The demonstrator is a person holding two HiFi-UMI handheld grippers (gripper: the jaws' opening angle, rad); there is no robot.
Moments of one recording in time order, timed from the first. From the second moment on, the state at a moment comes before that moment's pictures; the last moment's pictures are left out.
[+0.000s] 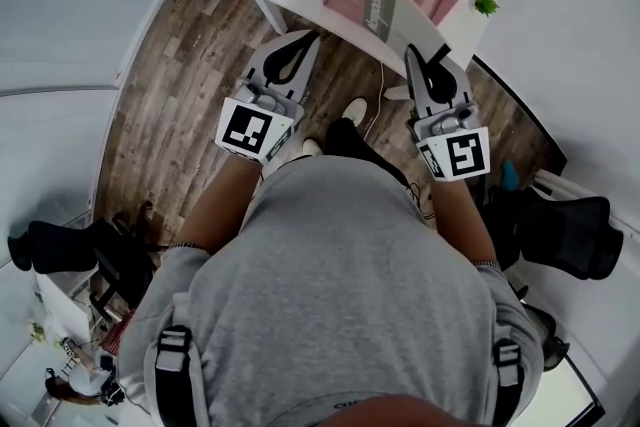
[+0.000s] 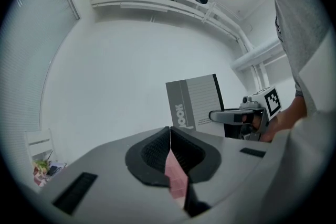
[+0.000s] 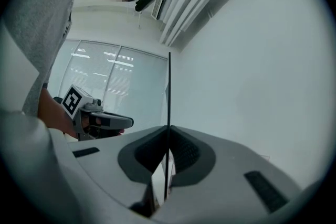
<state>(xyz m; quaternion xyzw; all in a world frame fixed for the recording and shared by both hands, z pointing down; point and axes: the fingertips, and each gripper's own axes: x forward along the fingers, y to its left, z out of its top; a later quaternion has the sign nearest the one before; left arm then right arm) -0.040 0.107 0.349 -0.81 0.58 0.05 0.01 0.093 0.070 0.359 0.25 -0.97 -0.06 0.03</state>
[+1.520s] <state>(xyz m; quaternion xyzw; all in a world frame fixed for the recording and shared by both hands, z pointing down) -0.060 -0.157 0.328 -0.87 0.50 0.03 0.03 0.063 -0.172 0.359 0.32 -0.94 0.10 0.01</state>
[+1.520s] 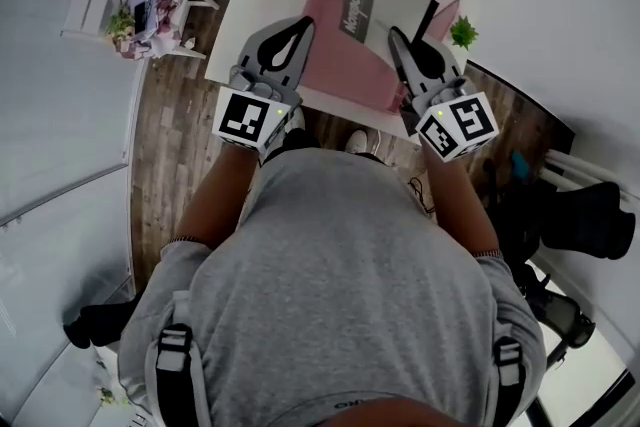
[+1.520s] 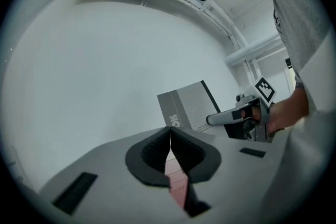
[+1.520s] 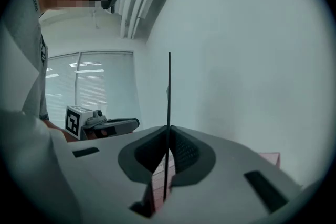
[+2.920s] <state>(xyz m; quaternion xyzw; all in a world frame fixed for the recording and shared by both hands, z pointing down) -0.068 -0.204 0.351 -0.91 0.40 0.03 0.02 0.026 -0.200 0.445 0.32 -0.85 0.41 0.02</state>
